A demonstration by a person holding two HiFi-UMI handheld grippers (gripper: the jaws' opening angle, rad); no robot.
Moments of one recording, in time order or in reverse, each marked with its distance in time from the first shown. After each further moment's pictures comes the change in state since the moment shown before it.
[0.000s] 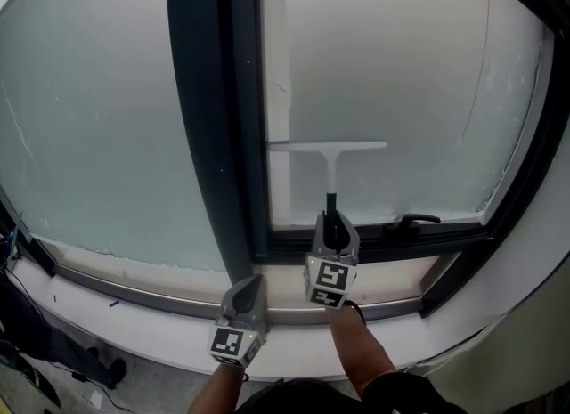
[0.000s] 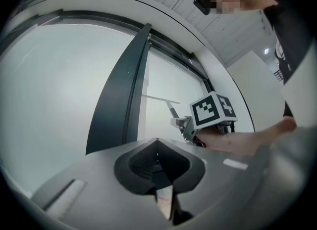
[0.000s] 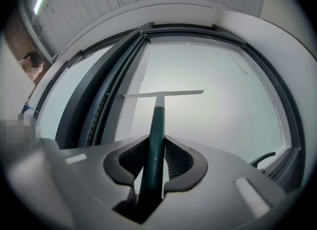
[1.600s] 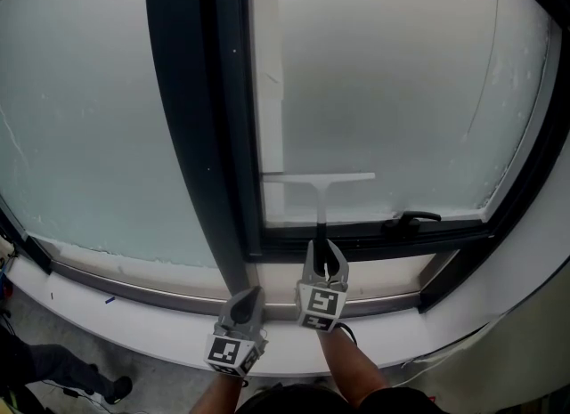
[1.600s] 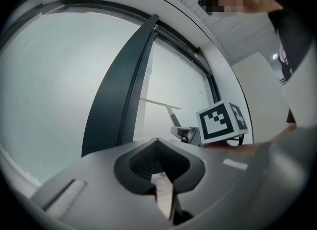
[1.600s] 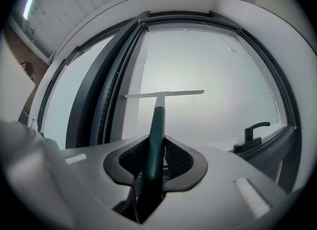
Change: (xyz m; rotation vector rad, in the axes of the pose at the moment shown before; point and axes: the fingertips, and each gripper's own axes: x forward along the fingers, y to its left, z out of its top) left arm -0.009 -0.014 -0.028 -0.118 0.073 0.012; right arm -0.037 0.015 -0.068 0.093 0.128 0.019
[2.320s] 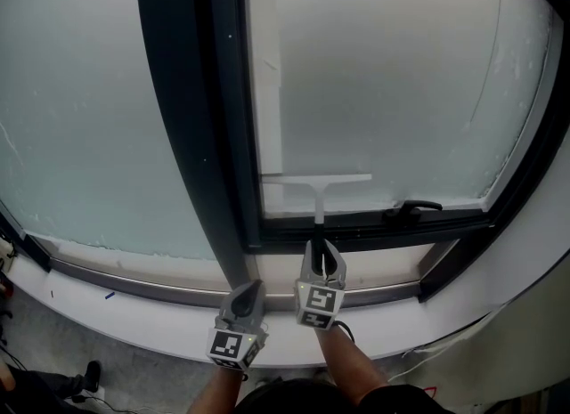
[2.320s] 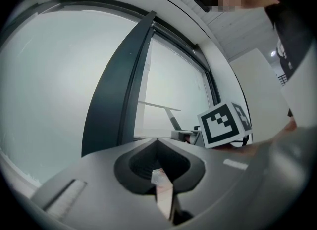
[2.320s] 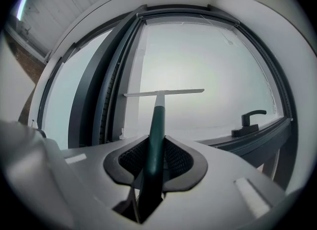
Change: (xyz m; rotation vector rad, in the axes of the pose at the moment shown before) left arm 0.001 0.005 -0.016 0.033 0.036 -0.012; right arm -0.008 0.002 -0.034 0.000 0.075 -0.014
